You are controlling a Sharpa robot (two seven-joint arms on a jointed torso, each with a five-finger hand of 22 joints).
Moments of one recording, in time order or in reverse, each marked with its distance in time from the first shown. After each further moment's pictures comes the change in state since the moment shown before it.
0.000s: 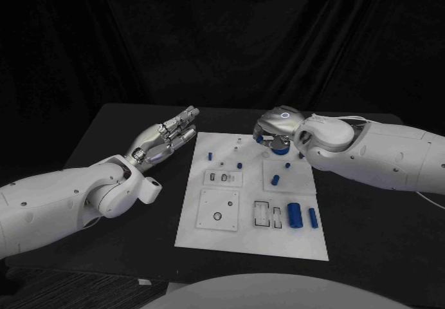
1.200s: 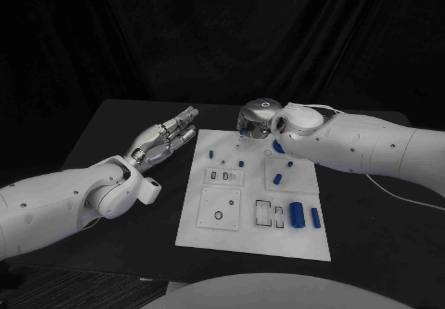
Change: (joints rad) left arm 0.000 0.012 0.000 -0.007 0.000 0.002 0.000; left_hand 0.007 0.000 0.005 0.000 0.000 0.007 0.007 0.000 0.001 0.000 0.007 0.000 0.001 0.000 0.000 0.000 0.000 0.000 0.004 0.004 0.000 0.000; right arm -0.002 0.189 0.008 -0.221 0.170 0.039 0.000; right_hand -0.006 -0.006 0.008 0.022 -0.039 -0.022 0.021 -0.038 -0.005 -0.013 0.006 -0.009 0.000 0.004 0.012 0.061 0.061 0.000 0.010 0.004 0.029 0.050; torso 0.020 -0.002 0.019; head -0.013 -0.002
